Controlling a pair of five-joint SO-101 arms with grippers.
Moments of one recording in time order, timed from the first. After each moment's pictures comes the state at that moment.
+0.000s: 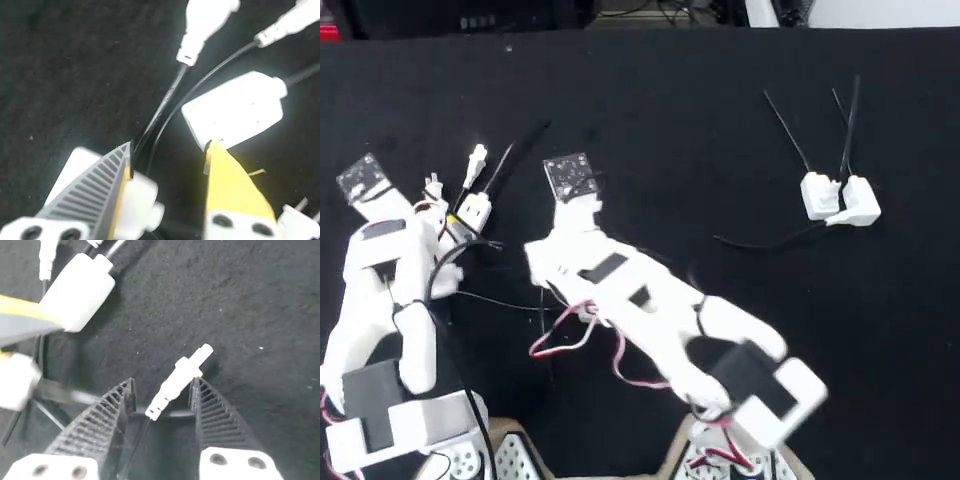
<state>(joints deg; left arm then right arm) -23.2 -9.8 43.7 42.1 21.1 -41.8 2.9 42.1 14.5 -25.8</state>
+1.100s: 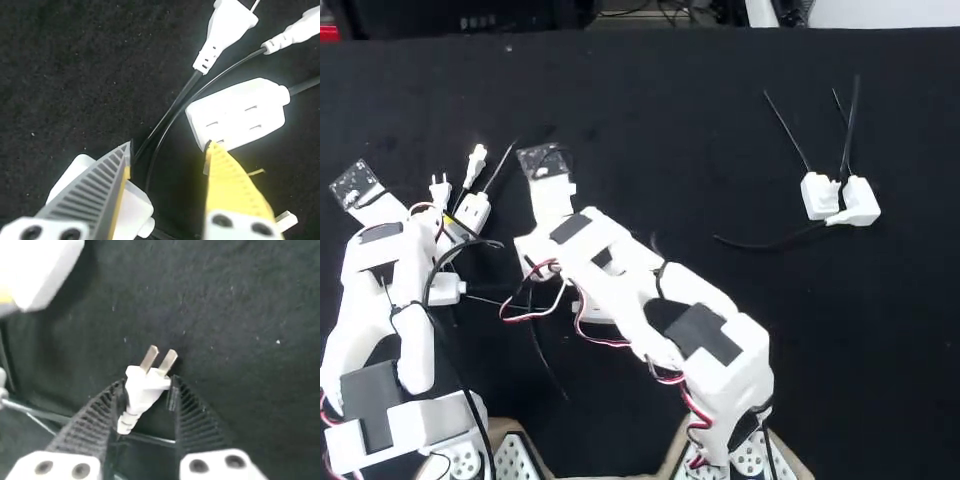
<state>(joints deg) -24.4 -9.9 44.4 41.1 23.4 -42.0 20.6 15.3 40.9 -23.3</state>
